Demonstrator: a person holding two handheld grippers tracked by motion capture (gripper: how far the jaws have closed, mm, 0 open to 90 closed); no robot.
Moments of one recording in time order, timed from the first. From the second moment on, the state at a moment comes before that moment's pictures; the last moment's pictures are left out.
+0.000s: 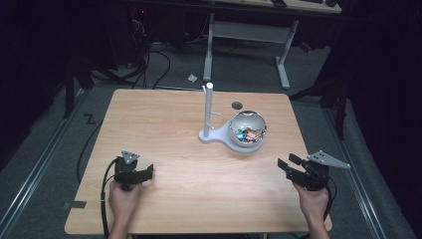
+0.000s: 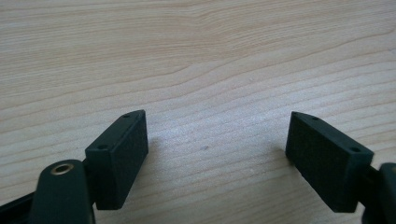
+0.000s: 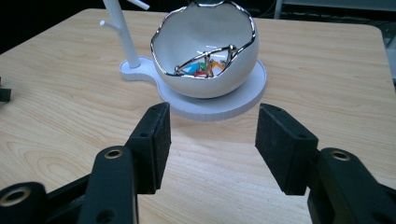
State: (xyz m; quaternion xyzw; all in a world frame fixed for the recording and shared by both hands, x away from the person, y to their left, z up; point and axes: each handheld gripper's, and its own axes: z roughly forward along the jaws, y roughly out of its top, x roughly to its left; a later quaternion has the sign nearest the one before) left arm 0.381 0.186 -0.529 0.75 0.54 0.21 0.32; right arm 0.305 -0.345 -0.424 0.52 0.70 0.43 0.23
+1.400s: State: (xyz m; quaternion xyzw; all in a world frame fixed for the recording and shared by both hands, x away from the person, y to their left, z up) left arm 0.381 0.186 -0.529 0.75 0.54 0.21 0.32; right arm 0.328 -0.323 -0.492 0.54 0.74 0.36 0.20
